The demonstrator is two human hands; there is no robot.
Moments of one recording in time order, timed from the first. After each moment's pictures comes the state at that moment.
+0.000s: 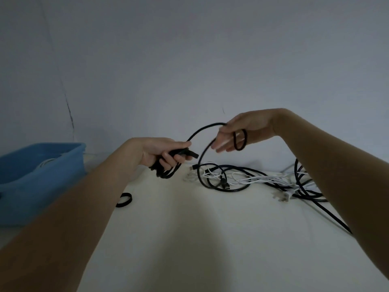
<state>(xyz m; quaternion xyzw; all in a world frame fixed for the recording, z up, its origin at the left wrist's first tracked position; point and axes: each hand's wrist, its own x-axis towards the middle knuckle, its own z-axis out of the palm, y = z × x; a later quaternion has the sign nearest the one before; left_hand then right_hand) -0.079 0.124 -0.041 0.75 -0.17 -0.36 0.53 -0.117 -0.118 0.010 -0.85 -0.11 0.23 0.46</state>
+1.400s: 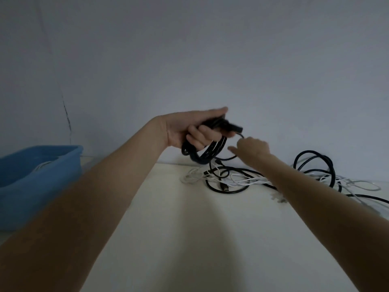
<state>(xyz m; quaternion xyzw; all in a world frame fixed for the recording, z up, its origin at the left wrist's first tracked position) -0.111 0.072 0.011 0.61 -0.34 -0.47 0.54 -0.104 -0.115 -0.067 -0.98 0.10 -0.17 -0.03</state>
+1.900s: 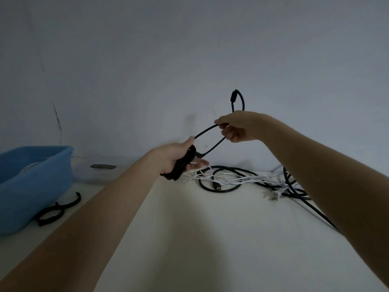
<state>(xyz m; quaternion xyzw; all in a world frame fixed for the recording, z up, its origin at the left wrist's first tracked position) -0.081 0.065 -0.060 0.71 -0.07 -0.31 0.63 -0.117 -0.106 0.004 -0.84 0.08 0.00 0.54</state>
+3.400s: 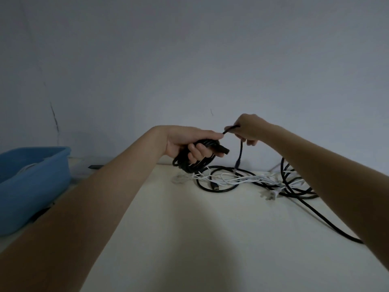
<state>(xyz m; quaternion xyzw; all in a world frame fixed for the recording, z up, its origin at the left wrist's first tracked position) -0.114 0.051 -0.009 0.74 -0.27 -0.43 0.44 -0.124 -0.133 -0.005 -0.98 0.08 -0.10 0.15</state>
